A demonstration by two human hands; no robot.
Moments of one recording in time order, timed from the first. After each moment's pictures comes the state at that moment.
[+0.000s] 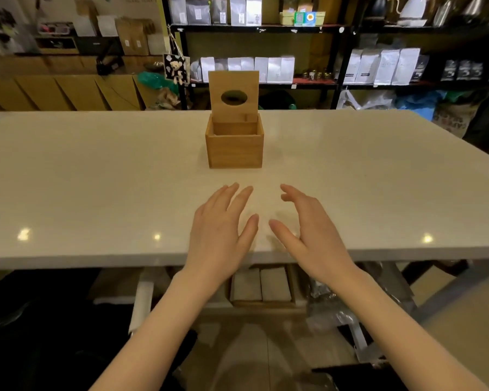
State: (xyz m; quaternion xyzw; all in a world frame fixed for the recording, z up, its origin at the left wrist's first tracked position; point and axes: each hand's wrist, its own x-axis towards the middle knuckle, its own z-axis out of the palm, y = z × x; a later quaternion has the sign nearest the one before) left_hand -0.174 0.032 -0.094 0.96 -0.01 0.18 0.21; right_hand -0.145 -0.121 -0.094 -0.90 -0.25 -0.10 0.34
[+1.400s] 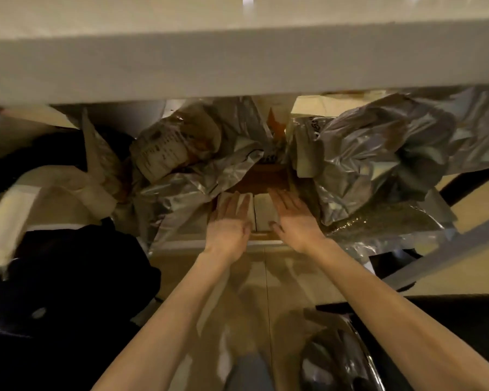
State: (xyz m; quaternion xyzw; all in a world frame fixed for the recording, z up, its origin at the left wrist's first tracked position) left_hand -0.117 0.007 -0.442 0.99 0.03 -0.04 0.10; right_hand -0.069 -0.143 -0.441 -0.96 -0.23 0.09 0.09
